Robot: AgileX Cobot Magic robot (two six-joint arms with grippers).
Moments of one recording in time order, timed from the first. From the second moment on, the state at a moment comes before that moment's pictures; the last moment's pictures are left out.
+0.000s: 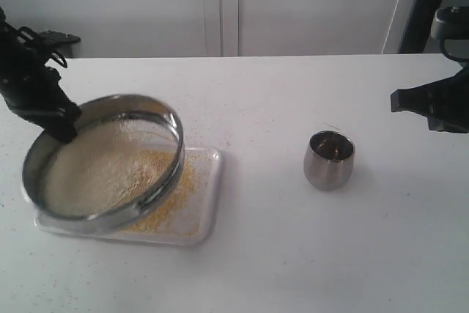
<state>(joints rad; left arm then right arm) -0.11 1.85 -1.45 -0.28 1.08 0.64 0.11 1.32 -0.89 -0.10 0.59 0.22</state>
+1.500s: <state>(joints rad) -0.10 1.87 -1.45 -0.25 1.06 0.30 0.11 1.32 -0.89 -0.10 0.57 0.22</state>
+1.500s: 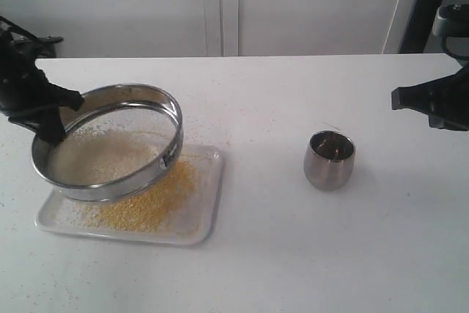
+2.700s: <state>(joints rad) -0.10 1.88 -1.52 -0.11 1.15 0.36 0.11 1.32 -0.89 -0.10 0.56 0.22</state>
